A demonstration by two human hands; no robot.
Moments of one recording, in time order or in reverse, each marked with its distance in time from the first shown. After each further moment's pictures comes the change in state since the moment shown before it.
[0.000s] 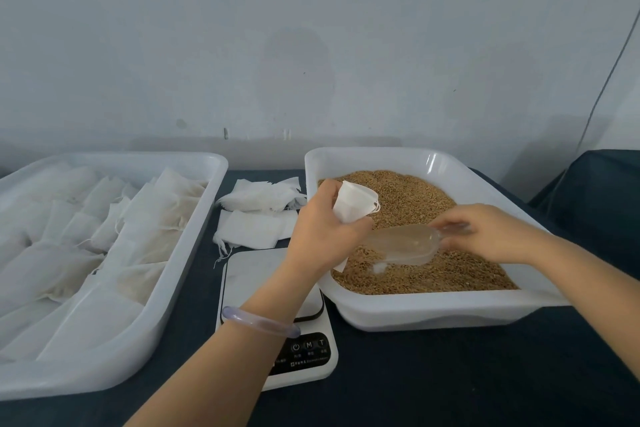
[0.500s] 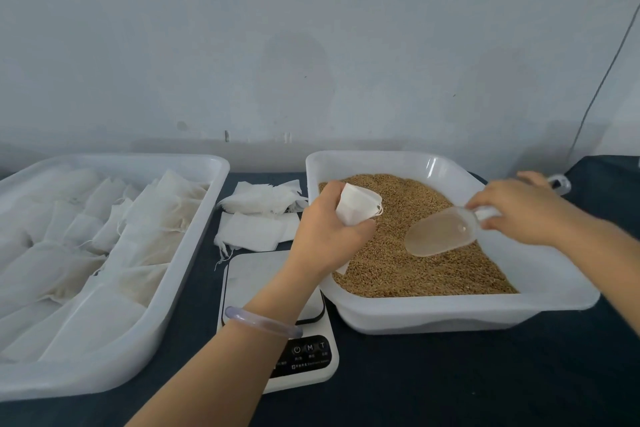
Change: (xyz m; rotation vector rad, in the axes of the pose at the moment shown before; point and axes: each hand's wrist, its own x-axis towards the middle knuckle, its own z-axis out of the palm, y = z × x) left_hand 0.001 0.000 -0.001 -0.003 -0.024 0.042; right_hand -0.005 0.005 -0.044 -0.705 0.167 0.091
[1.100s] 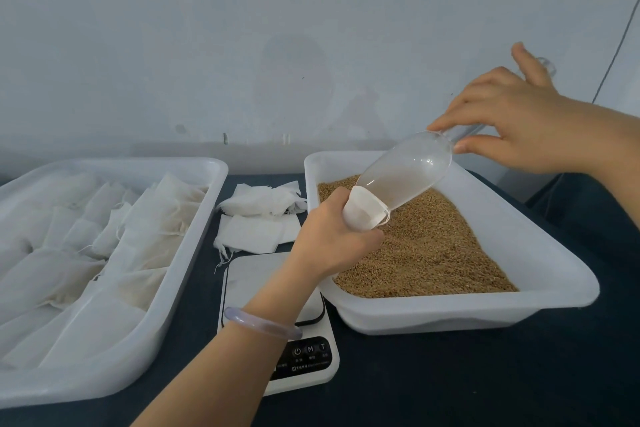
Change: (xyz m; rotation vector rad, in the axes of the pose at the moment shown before) left_hand 0.000 0.006 0.000 0.106 -0.119 -0.065; right_hand -0.004 -0.025 -0.108 0.097 0.403 -0.326
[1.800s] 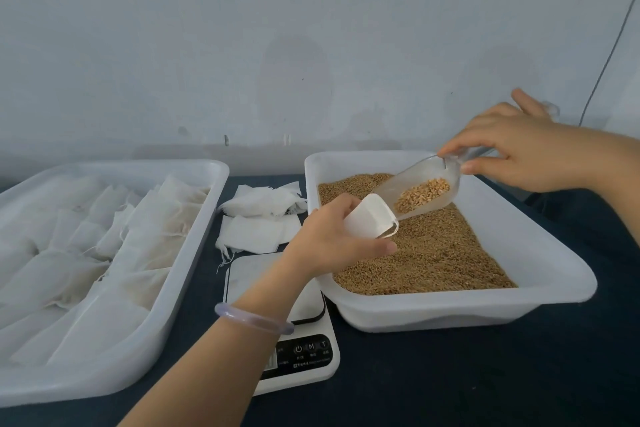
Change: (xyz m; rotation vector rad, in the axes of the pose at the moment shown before) left_hand 0.000 -0.002 -0.009 0.052 -0.176 -0.035; right_hand -0.016 0.011 0.018 0.137 -0.223 0.135
